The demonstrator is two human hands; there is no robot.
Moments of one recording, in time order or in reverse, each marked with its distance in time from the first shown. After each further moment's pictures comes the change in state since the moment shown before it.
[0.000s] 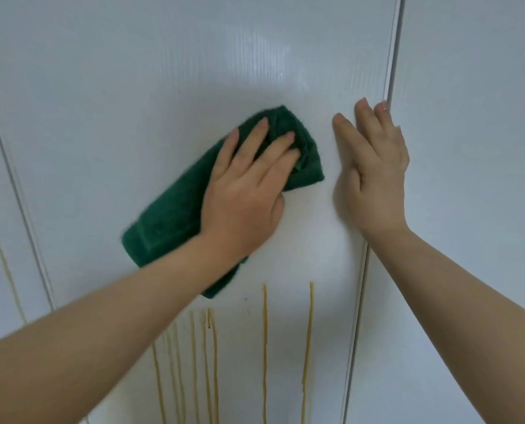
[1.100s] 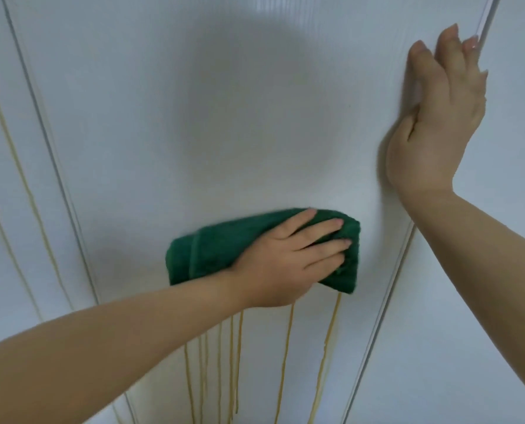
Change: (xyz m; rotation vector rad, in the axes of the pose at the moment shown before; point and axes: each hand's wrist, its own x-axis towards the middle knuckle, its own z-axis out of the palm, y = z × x) left_hand -0.115 0.032 0.006 -0.130 -0.302 0.442; right_hand -0.007 -0.016 0.012 -0.192 0.094 0.080
